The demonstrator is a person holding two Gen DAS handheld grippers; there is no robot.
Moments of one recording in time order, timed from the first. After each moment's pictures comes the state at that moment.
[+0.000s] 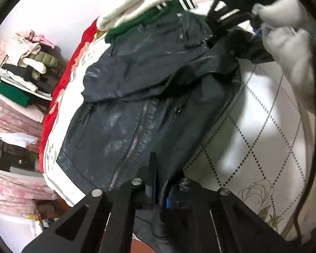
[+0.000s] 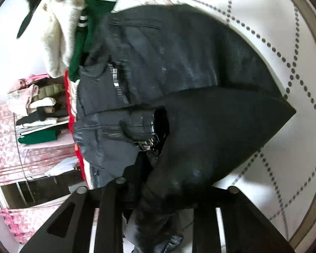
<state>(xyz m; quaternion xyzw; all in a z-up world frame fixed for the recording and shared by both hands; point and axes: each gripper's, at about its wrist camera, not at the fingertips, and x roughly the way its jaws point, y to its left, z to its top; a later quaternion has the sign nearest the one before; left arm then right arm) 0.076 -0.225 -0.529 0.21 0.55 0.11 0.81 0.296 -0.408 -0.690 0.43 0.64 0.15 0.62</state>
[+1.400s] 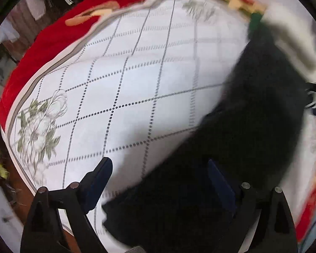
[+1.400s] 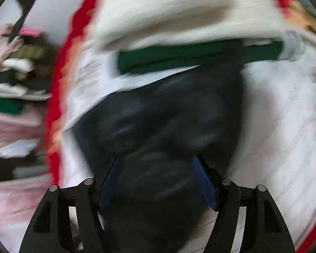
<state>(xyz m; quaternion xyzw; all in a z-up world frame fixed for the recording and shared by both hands) 0.207 0.169 -0.562 -0.14 0.61 0.17 0.76 0.468 -0.213 -0.566 0.19 0.66 0.08 0.73</state>
